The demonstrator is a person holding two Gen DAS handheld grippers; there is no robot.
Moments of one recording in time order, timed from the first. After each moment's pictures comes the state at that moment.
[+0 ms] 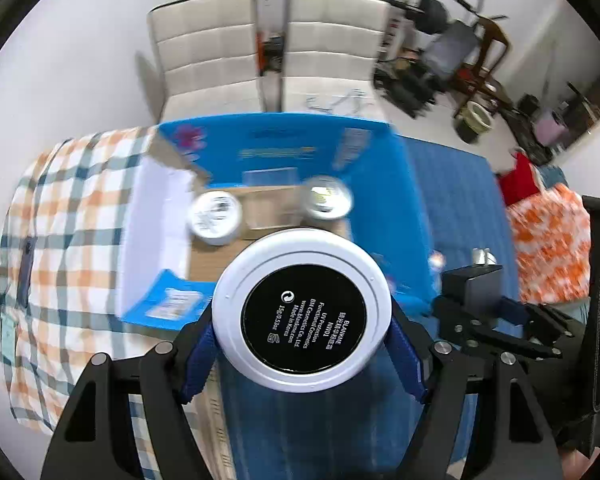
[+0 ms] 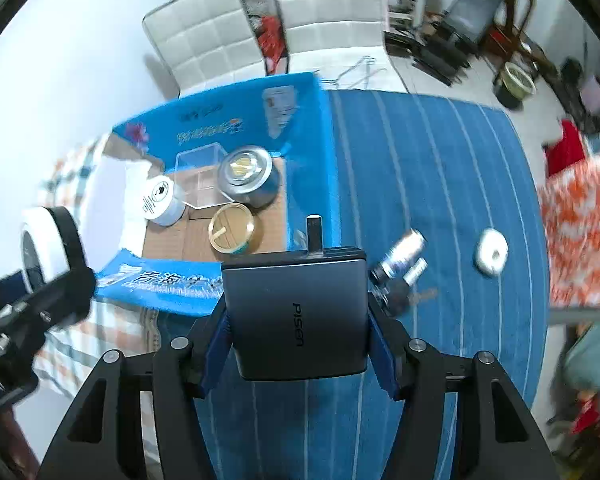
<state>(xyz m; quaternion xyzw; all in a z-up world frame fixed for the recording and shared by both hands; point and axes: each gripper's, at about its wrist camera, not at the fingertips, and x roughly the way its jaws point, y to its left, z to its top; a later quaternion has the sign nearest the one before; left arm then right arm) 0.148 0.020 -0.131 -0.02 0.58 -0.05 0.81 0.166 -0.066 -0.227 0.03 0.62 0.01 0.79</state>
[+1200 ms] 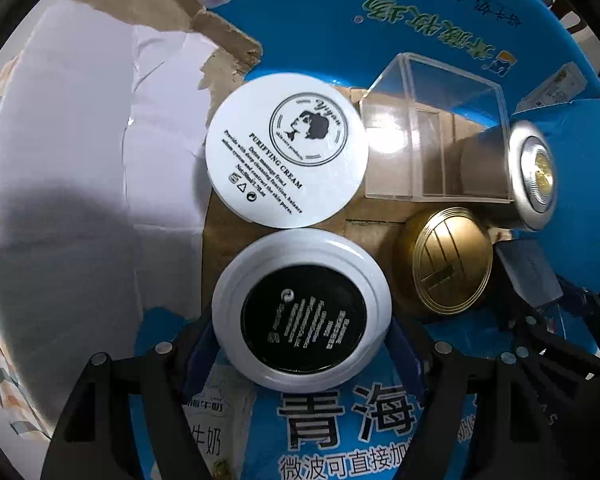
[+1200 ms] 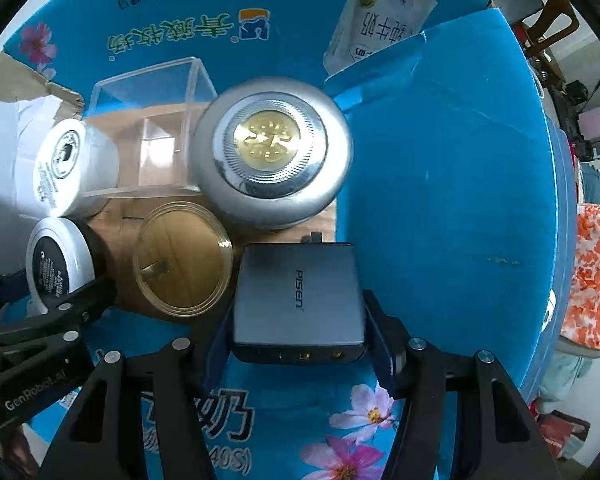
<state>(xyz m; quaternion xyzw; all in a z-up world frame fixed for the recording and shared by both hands) 0.235 0.104 -0.318 -0.03 0.73 -0.03 0.69 0.271 -0.007 -0.376 -0.06 0.71 -0.03 0.70</state>
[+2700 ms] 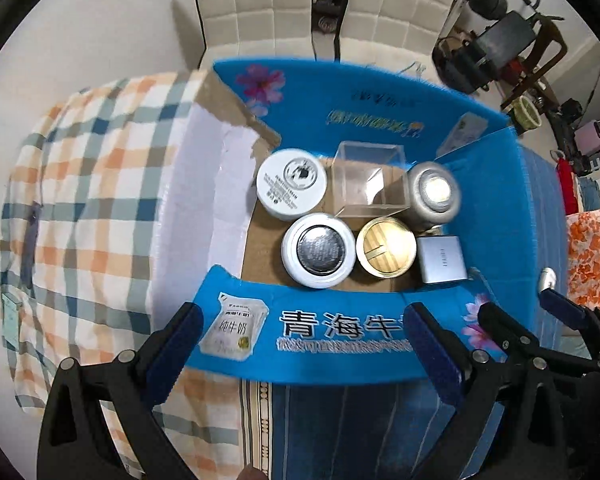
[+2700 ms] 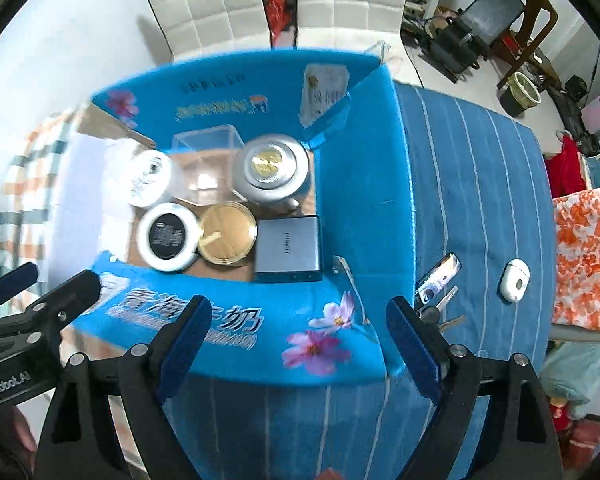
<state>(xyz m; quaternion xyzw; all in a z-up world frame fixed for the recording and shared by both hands) 0.197 0.073 -0.182 -0.03 0.63 0.00 0.77 0.192 -0.023 -0.248 0.00 0.63 0.00 0.78</state>
